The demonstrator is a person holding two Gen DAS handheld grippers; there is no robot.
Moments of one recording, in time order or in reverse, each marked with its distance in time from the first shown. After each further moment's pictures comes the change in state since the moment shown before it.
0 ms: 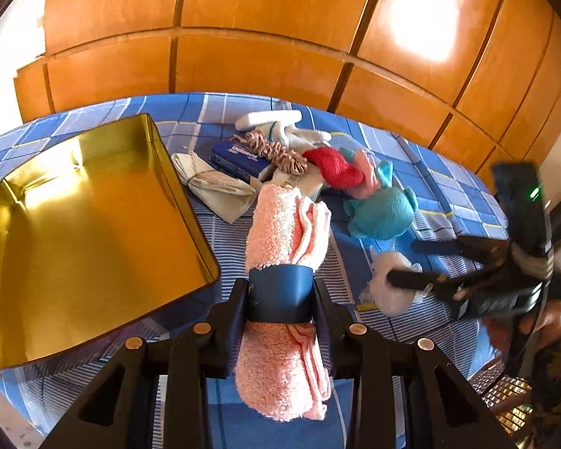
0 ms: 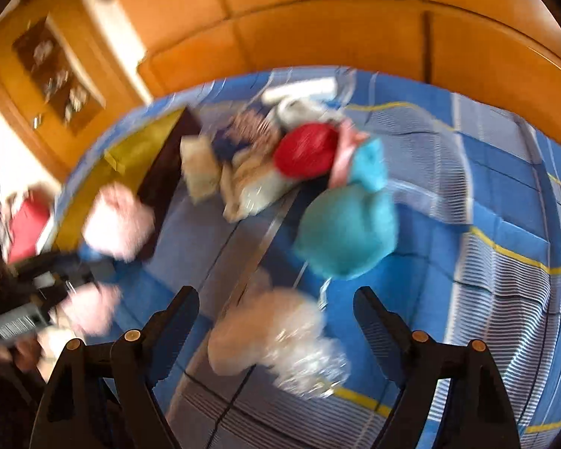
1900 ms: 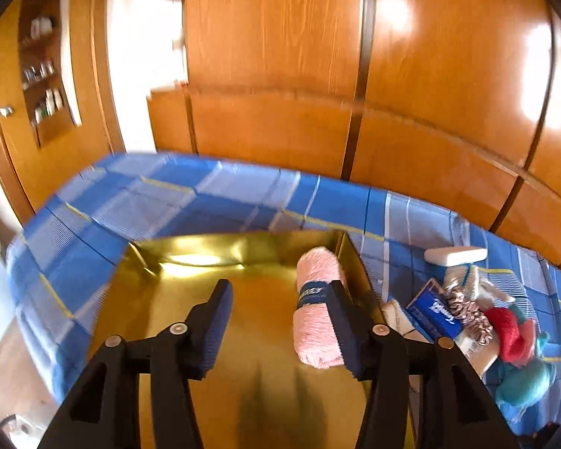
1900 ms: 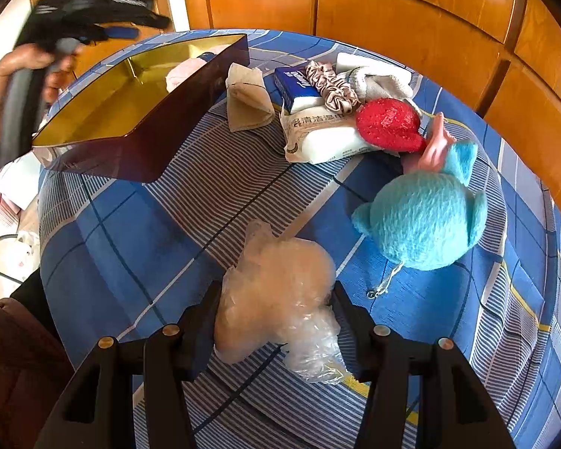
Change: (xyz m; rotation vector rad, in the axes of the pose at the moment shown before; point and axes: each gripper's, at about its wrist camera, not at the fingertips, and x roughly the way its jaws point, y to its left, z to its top) left arm -0.012 0.115 0.094 -0.218 -0.253 0.501; right arm 0.032 0.047 -0.016 -0.295 0.093 -0.117
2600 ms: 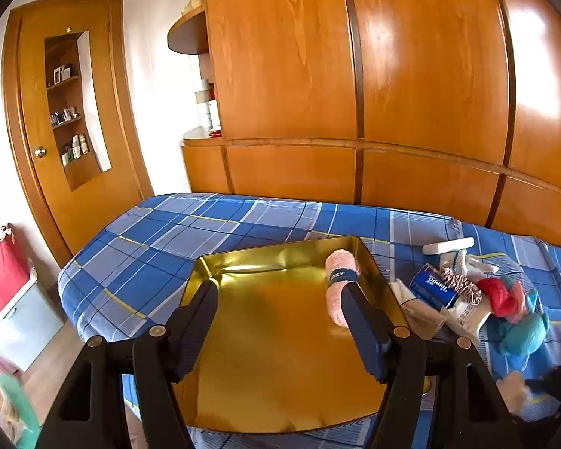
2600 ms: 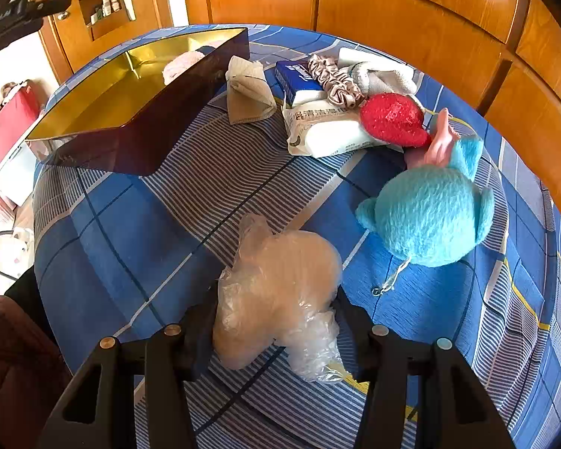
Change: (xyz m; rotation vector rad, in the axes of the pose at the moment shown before) left arm -0.100 0.017 -0.040 0.072 -0.130 0.091; right arm 0.006 0.002 0.001 -0.005 0.011 -0.013
